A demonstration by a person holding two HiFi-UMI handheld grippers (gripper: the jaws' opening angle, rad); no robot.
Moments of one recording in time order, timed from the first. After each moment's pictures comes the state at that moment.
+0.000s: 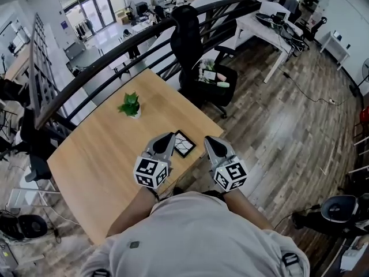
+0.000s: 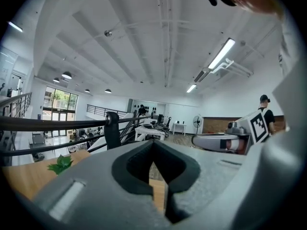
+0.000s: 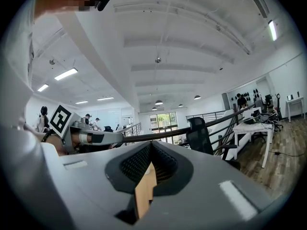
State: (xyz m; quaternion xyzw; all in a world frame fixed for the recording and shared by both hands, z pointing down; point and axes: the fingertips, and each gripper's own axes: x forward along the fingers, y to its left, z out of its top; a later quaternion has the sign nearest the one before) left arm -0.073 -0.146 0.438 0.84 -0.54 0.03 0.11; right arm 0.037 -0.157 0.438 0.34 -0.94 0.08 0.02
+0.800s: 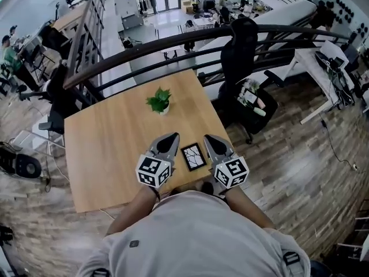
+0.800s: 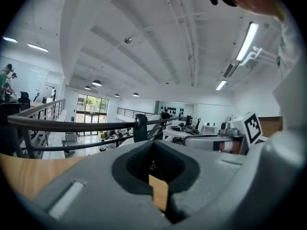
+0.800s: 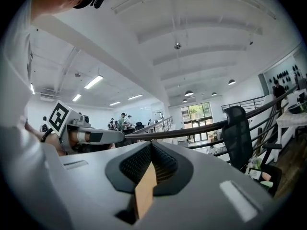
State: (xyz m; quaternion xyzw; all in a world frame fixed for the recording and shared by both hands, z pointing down) left arm -0.131 -0.194 0.440 0.72 -0.68 0.02 0.12; right arm -0.053 -0.245 0.448 0.13 -0.99 0.10 0.04
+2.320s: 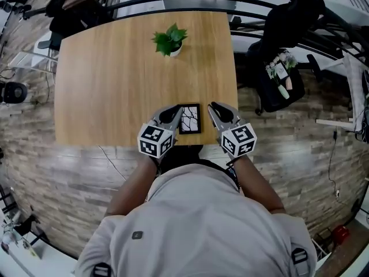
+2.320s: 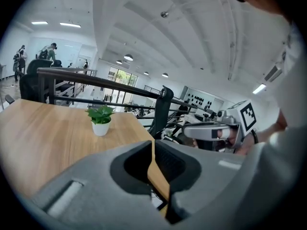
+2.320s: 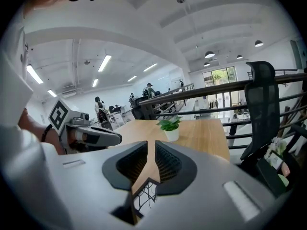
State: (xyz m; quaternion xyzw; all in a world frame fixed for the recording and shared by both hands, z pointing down) left arm -0.133 -0.236 0.620 0.59 -0.75 0.01 0.30; right arm -0.085 -0.319 0.610 -0.05 -0.96 0.14 0.22
